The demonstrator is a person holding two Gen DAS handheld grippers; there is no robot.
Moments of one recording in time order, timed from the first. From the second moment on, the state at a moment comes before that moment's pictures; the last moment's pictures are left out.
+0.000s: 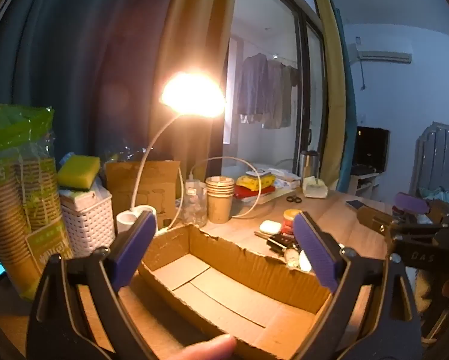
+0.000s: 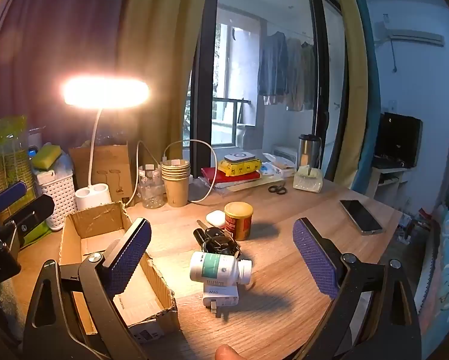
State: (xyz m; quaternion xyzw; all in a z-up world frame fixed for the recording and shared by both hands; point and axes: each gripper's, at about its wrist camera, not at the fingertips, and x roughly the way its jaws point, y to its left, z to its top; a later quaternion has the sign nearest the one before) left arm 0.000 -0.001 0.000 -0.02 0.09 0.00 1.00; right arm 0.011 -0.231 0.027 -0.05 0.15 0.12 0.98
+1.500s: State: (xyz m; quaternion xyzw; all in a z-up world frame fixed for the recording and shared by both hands) left arm 0.011 0.005 -0.009 -0.04 0.11 0.01 0.99; right arm 0.009 -0.228 0.027 -0.07 0.13 0.13 0.98
